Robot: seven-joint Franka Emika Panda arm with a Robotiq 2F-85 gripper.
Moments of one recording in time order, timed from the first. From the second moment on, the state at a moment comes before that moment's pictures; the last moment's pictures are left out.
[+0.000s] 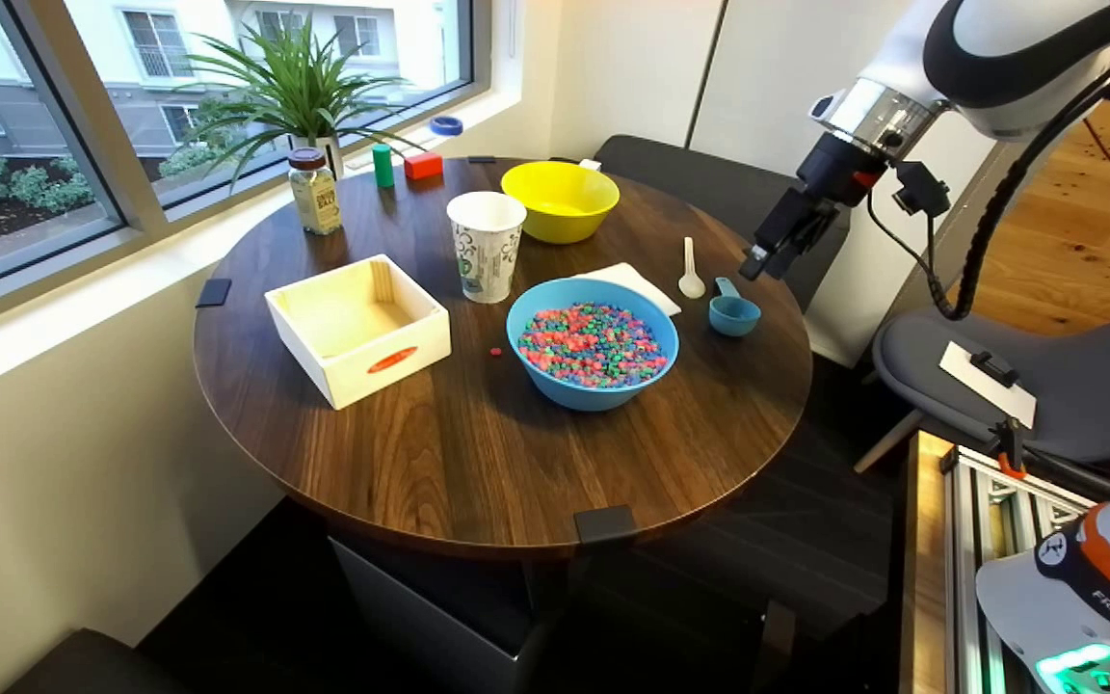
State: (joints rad) arm -0.07 -0.38 -0.20 -2.55 0.37 2.30 -0.21
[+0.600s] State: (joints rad) arm -0.11 -0.46 -0.08 -2.53 0.17 2.29 0.08
